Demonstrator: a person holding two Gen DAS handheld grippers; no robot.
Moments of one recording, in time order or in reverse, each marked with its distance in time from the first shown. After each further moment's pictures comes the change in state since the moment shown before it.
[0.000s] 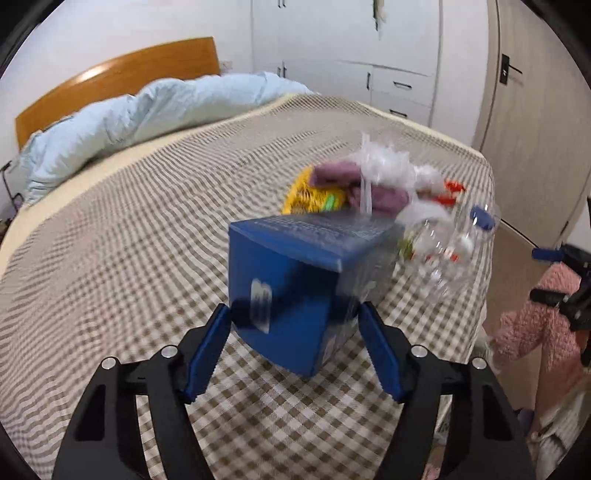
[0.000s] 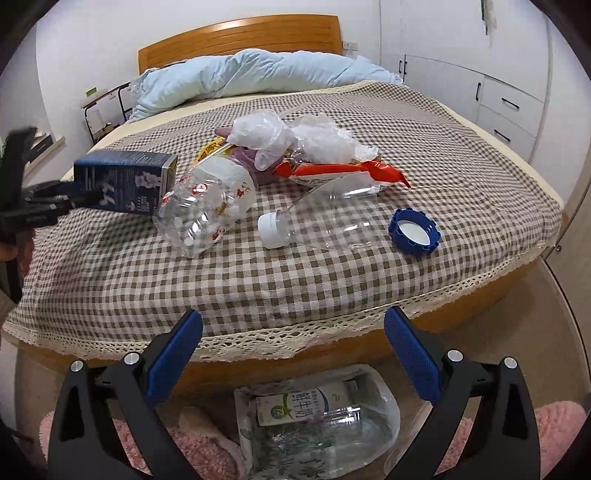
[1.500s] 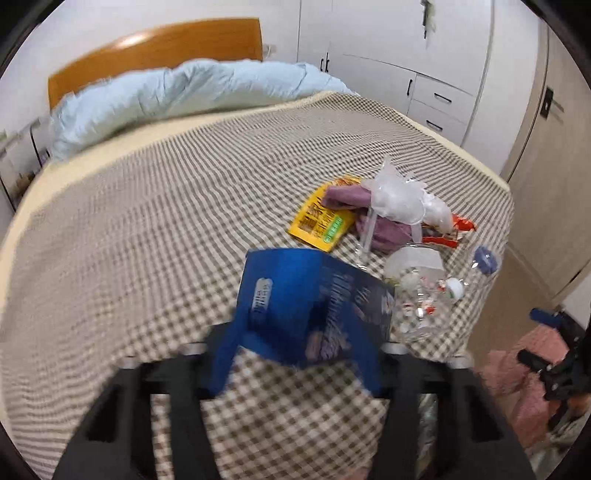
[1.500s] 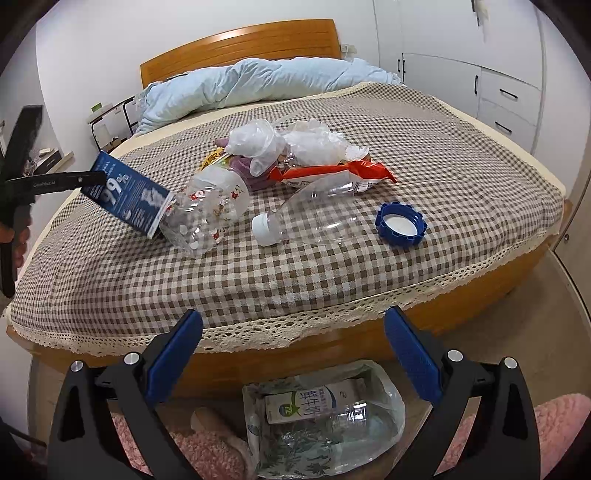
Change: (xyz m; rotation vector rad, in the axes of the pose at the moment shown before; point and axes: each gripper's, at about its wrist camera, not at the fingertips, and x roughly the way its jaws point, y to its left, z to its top) left arm -0.023 -0.014 0.034 -0.143 0.072 0.099; right arm -0.017 -0.019 -0.007 0.044 -0.019 0.056
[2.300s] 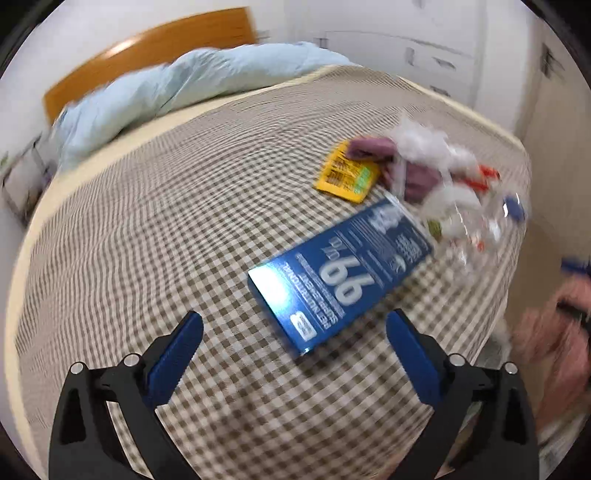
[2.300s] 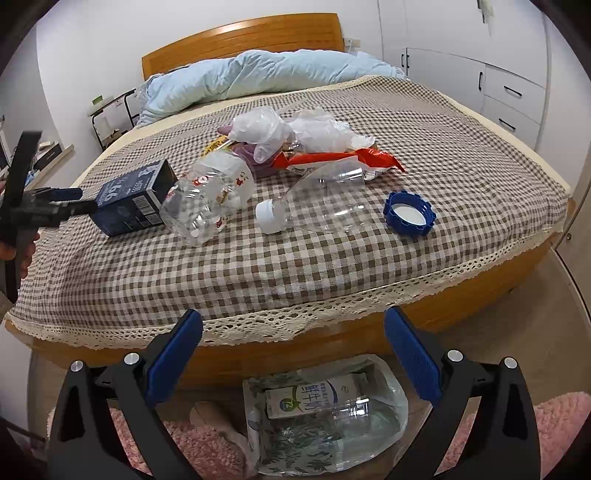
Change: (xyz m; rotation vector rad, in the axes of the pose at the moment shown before) left arm 0.025 0.013 -0.036 0.135 0.083 0.046; right arm 0.009 0.005 -0.005 -0.009 0.029 -0.002
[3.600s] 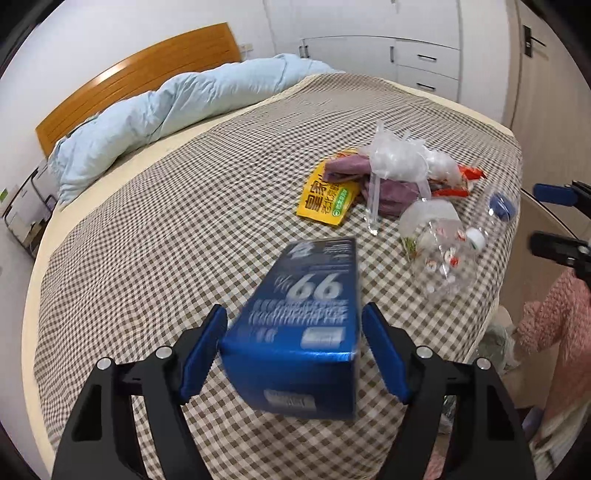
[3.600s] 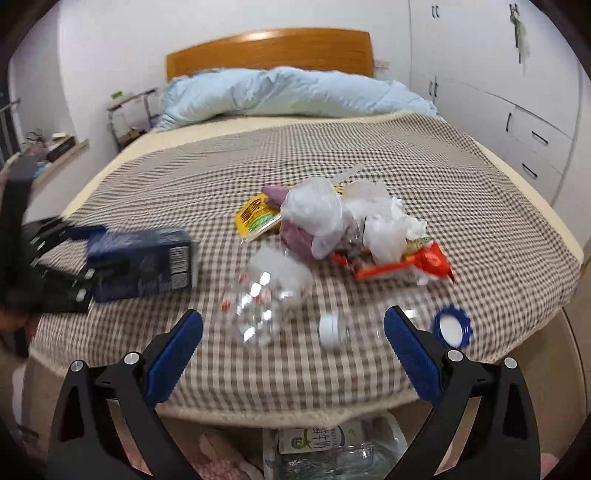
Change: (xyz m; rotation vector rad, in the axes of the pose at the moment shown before) left arm -0.023 -0.025 0.031 0.029 -0.028 0.044; right arm 0.016 0.067 0.109 -0.086 -0.011 0.006
